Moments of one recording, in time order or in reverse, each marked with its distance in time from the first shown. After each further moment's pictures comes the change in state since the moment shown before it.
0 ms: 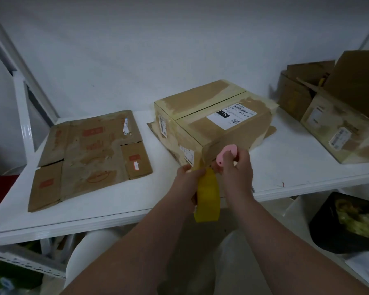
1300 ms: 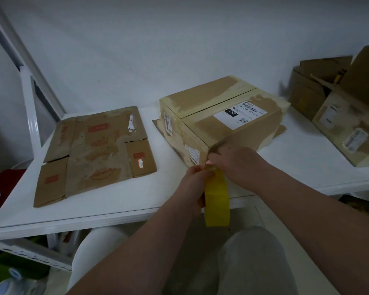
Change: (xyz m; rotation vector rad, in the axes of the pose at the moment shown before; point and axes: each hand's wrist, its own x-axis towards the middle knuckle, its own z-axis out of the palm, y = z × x) left_hand -0.005 0.001 0.004 -0.049 -0.082 0.012; right_hand 0.056 -0.003 -0.014 -1.122 -0.606 -1.122
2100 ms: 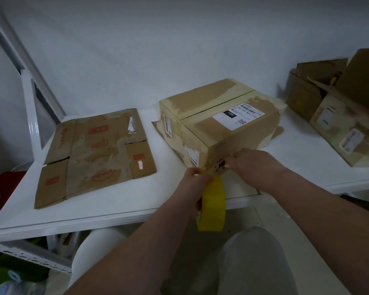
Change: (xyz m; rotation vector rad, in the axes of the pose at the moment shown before) left_hand -0.001 0.000 -0.006 0.211 0.049 -0.014; right_hand -0.020 0.020 -0.005 -0.034 -0.338 0.161
